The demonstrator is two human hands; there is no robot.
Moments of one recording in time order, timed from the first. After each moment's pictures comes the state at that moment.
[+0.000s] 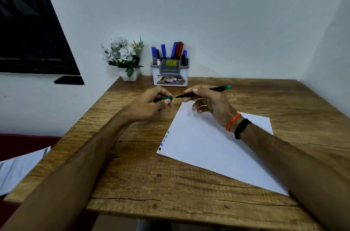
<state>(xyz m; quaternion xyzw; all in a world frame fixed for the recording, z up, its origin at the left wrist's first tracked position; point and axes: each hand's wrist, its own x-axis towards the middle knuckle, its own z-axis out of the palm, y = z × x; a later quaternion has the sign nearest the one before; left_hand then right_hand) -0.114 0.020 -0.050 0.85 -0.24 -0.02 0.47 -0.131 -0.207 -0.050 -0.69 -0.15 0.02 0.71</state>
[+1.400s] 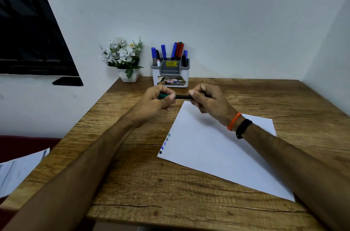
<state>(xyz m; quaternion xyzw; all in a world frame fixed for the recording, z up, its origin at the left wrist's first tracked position) -0.120 -0.001 -0.046 0.78 -0.18 0.01 0.60 -0.115 -0.204 -0.058 -0.75 -0.23 -0.08 0.62</state>
